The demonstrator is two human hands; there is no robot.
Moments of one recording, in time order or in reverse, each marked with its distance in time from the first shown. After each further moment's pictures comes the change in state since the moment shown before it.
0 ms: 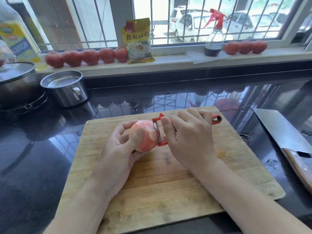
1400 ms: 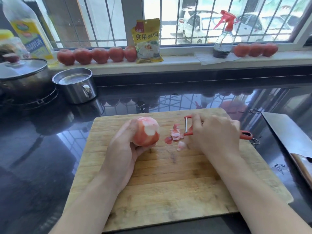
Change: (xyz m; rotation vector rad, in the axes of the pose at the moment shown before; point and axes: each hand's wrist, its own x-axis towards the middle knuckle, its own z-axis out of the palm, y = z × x) left_hand 0.002 0.003 0.000 -0.046 0.163 -0.009; right_hand 0.013 0.030 -0.010 -0.224 -0.324 0.405
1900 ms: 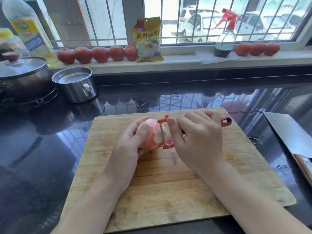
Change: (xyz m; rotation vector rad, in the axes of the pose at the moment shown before) left_hand 0.000 -0.005 0.002 0.149 -0.146 0.080; right_hand -0.022 -0.029 0.004 0.275 0.402 -0.482
